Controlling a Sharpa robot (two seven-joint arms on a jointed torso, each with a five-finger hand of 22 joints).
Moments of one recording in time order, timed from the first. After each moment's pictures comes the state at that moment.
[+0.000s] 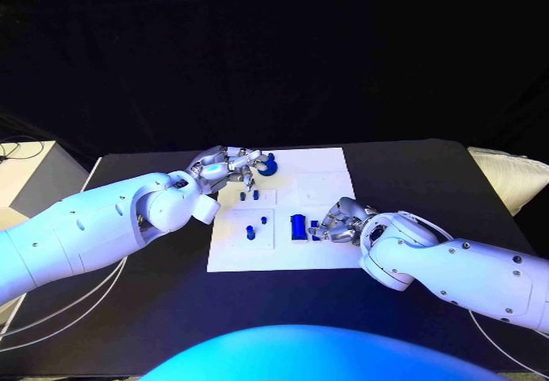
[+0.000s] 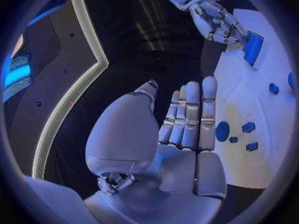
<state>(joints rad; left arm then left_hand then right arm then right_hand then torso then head) 0.85 -0.89 0.26 1.43 -0.21 0.03 0.24 1.38 -0.11 0.18 0.29 0.16 0.81 0.20 0.31 0.29 0.90 0.13 0.53 0.17 1.01 0.07 1.11 0.52 0.17 1.00 0.17 0.94 0.81 1.05 -0.67 -0.15 1.58 -1.22 -0.41 -0.54 1.07 -0.22 0.34 0.29 0.31 1.07 0.06 0.34 0.48 1.47 0.00 1.56 1.31 1.46 -0.07 1.57 1.31 0.08 1.47 0.04 1.18 1.31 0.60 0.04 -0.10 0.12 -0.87</state>
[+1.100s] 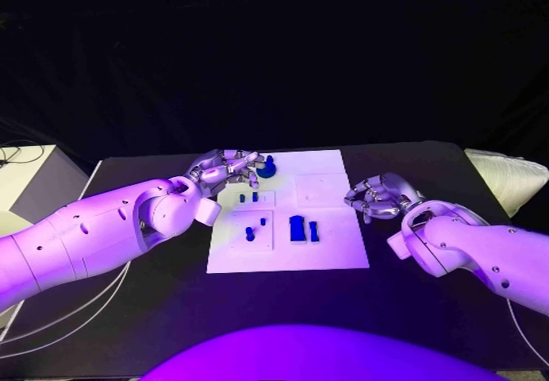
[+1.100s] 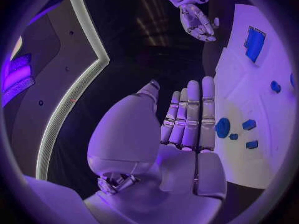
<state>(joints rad) 0.82 -0.88 0.26 1.42 -0.17 -0.03 0.29 1.44 -0.08 0.12 0.29 0.16 0.80 0.20 0.33 0.28 0.83 0.16 0.46 0.12 0.87 0.11 0.84 0.42 0.17 0.85 0.20 0.67 0.63 1.08 -0.82 -0.12 1.54 -0.83 -0.57 -0.11 1.31 -0.20 0.40 0.21 0.31 0.95 0.12 0.33 0.48 1.21 0.04 0.91 1.21 1.35 -0.02 1.19 0.98 0.17 1.22 0.08 0.29 1.07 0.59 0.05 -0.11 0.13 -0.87</state>
